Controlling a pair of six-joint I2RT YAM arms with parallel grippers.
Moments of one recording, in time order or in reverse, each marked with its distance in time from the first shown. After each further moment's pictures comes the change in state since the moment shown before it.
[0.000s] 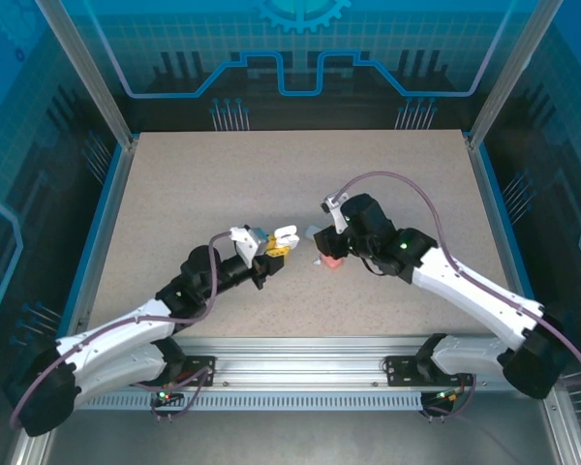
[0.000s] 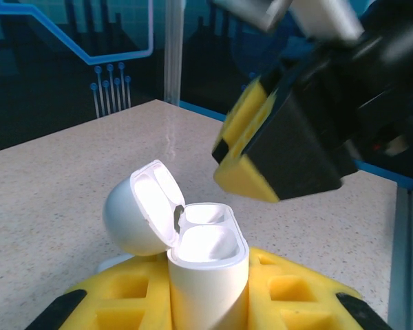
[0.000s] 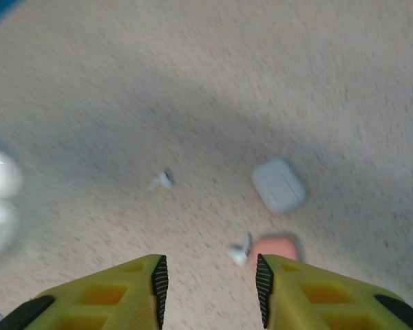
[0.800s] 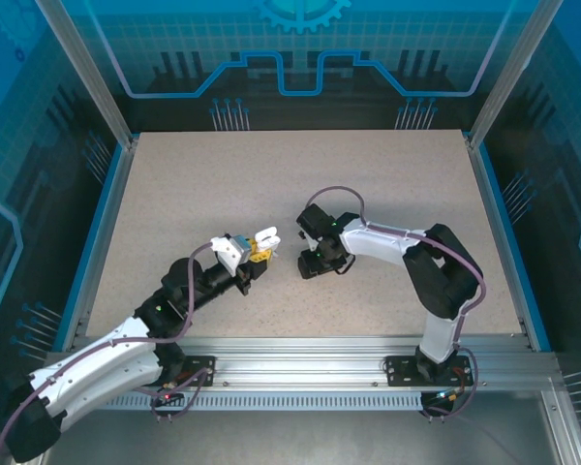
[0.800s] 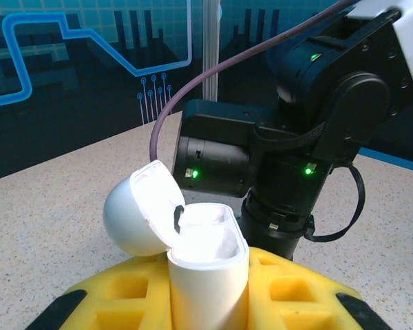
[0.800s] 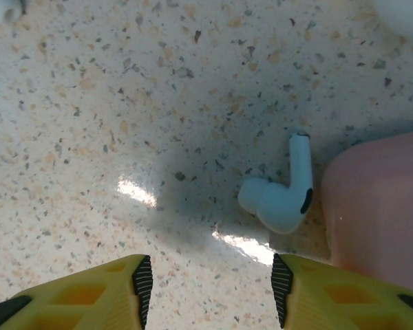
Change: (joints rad) left arm -0.001 -0.230 -0.040 -0.180 -0.108 0.071; right arm -0.010 0.601 0.145 -0.134 -0.151 0.153
